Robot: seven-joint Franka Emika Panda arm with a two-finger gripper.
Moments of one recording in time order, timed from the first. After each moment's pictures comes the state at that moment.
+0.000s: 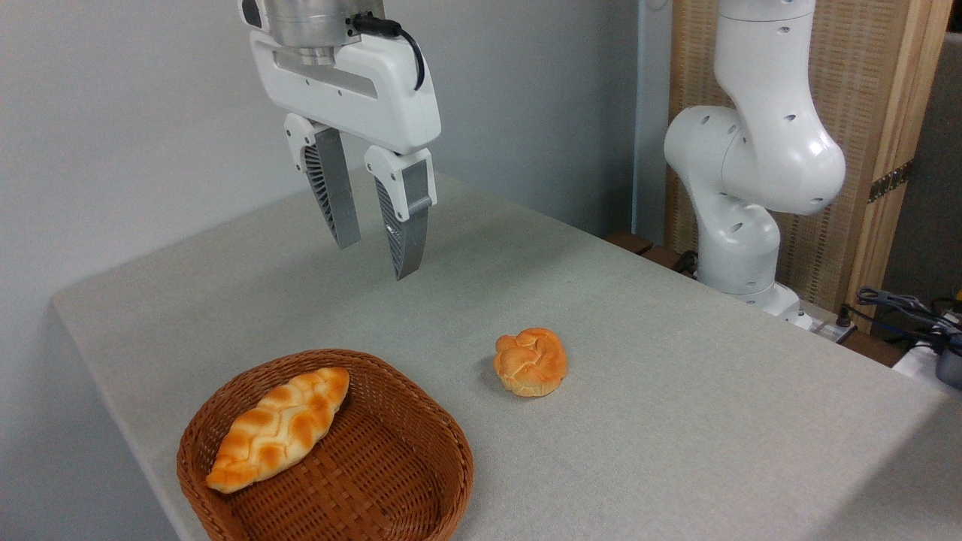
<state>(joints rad) -0.06 -0.01 0.00 -1.57 -0.05 1.59 0.63</state>
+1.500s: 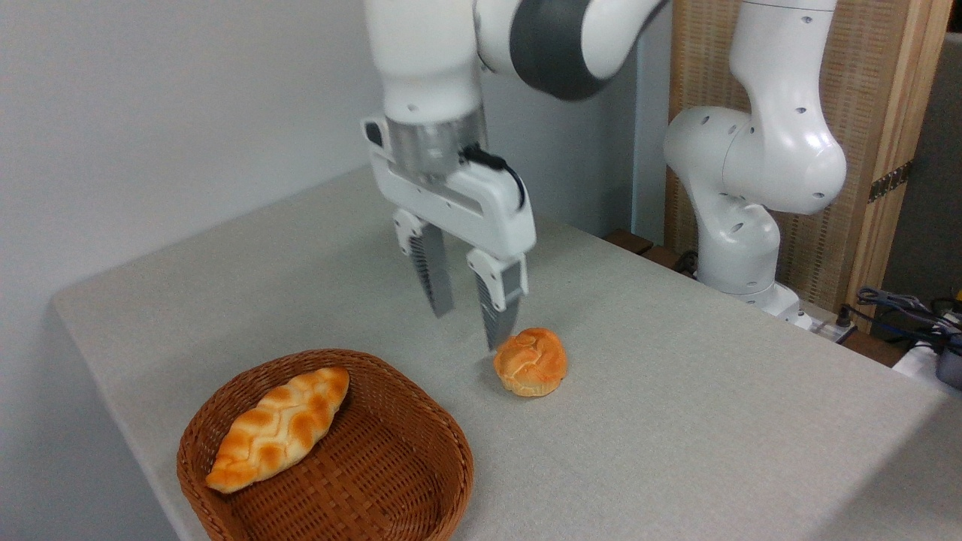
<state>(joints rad) -0.03 -0.25 0.00 -2.18 -0.05 1.91 0.72</state>
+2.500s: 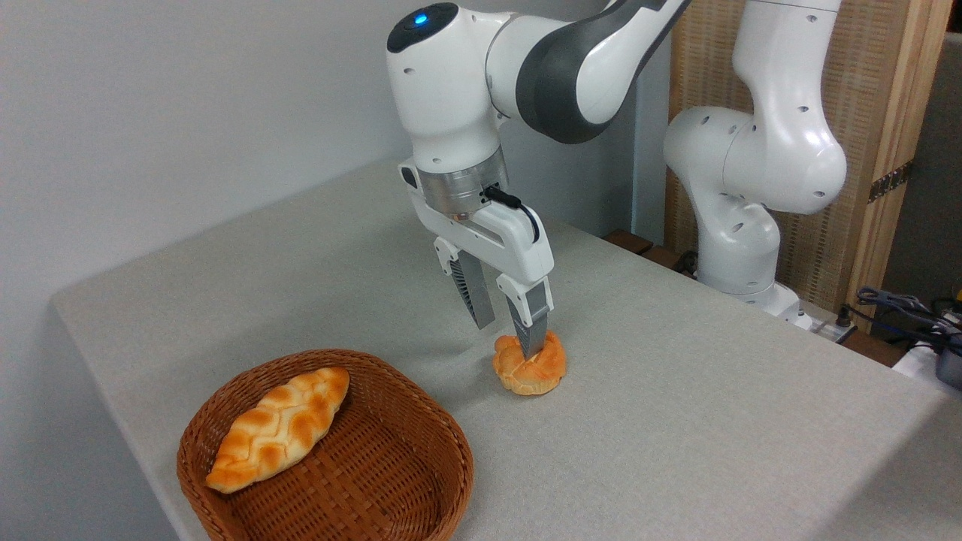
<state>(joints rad) -0.02 -0.30 -0.08 -2.35 -0.02 1.93 0.73</state>
